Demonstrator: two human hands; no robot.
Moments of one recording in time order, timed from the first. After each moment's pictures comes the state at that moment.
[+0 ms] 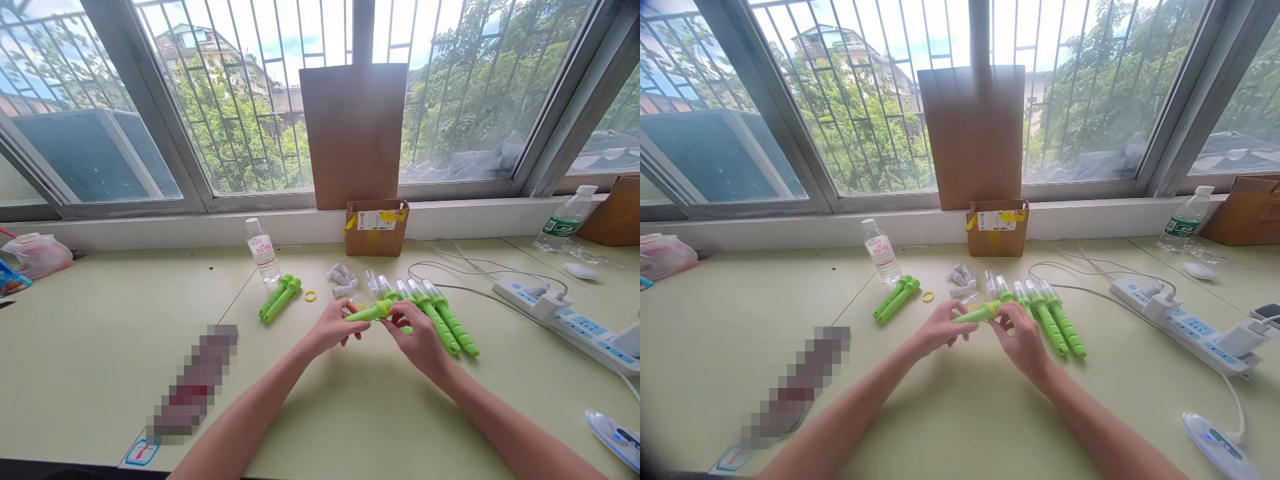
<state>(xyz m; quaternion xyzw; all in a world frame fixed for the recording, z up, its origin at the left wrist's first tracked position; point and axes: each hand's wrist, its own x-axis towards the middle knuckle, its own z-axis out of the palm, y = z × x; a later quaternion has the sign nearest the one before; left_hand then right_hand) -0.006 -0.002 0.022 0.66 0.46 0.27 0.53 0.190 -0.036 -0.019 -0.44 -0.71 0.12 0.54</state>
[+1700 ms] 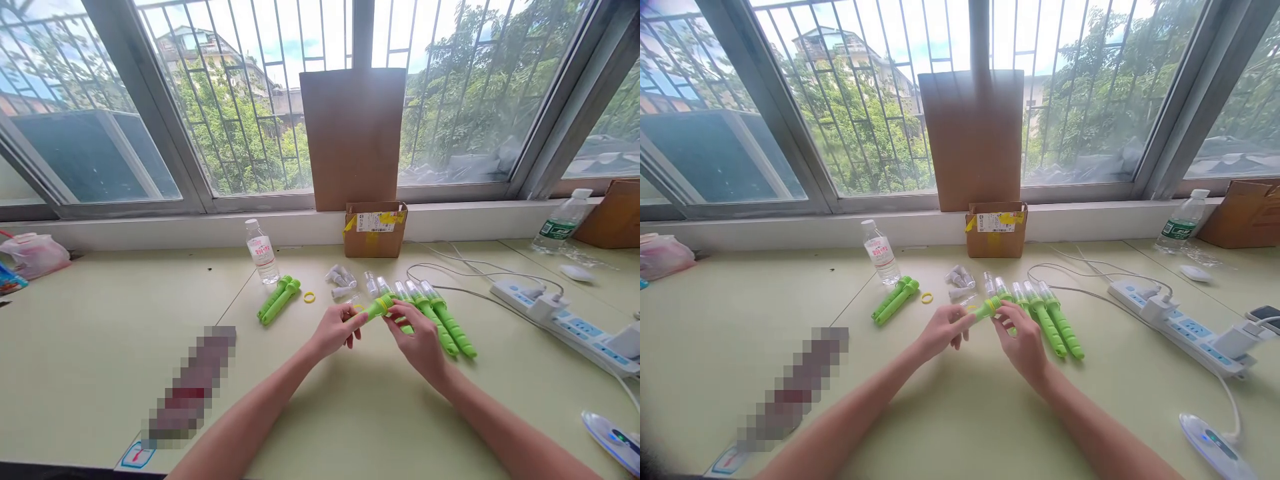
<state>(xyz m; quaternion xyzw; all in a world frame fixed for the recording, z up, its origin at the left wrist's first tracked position) 0.001 -0.004 0.012 0.66 0.42 0.32 0.53 0.190 -0.034 -0.026 -0.45 -0.68 0.05 0.58</state>
